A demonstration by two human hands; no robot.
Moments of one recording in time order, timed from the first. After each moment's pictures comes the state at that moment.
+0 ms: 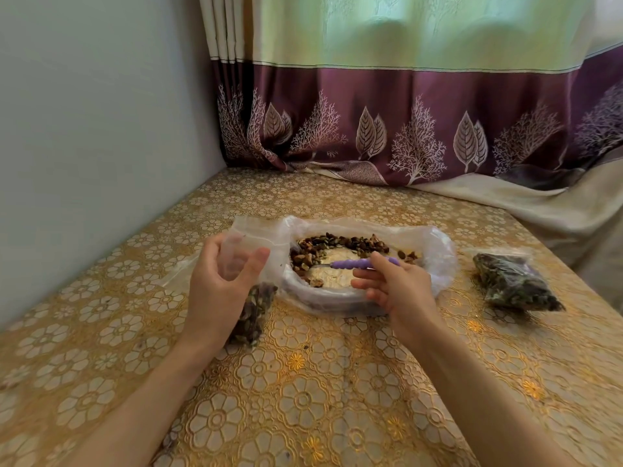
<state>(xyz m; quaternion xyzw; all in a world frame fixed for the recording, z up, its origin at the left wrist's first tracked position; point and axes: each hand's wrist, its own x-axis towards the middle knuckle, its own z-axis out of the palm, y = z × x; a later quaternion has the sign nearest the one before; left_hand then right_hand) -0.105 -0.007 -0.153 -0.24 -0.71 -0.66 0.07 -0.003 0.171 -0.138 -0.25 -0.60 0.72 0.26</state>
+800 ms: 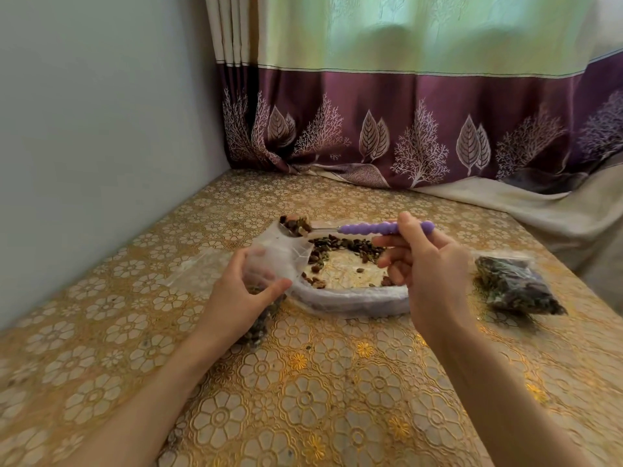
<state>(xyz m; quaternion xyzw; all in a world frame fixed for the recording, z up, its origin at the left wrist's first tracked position) -0.124 -0.004 -0.173 -0.31 -0.79 -0.52 0.03 0.015 0.163 -0.105 -0.12 -0.58 0.70 0.41</state>
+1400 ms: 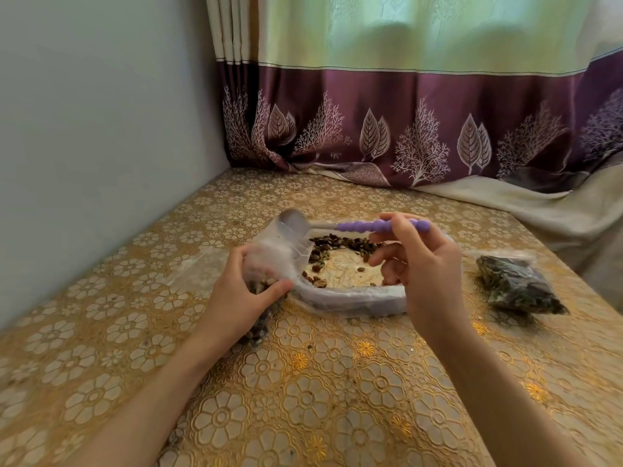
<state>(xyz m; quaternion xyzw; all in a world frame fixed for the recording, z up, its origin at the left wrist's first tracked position) -0.125 -0.005 -0.176 -0.29 -0.80 -0.53 0.02 0.011 0.164 -0.111 -0.08 -0.61 0.68 0.40</state>
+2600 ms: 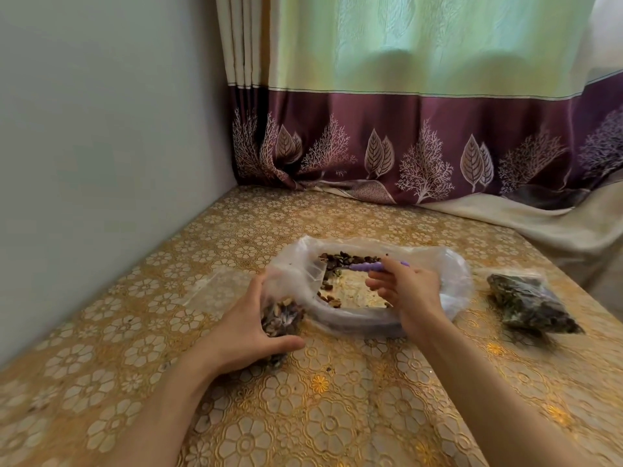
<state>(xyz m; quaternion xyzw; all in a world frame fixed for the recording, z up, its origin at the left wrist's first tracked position) -0.135 -0.028 -0.166 -0.39 -0.83 -0.38 -0.10 -0.034 0.181 -0.132 -0.28 -0.59 0.70 0.29</state>
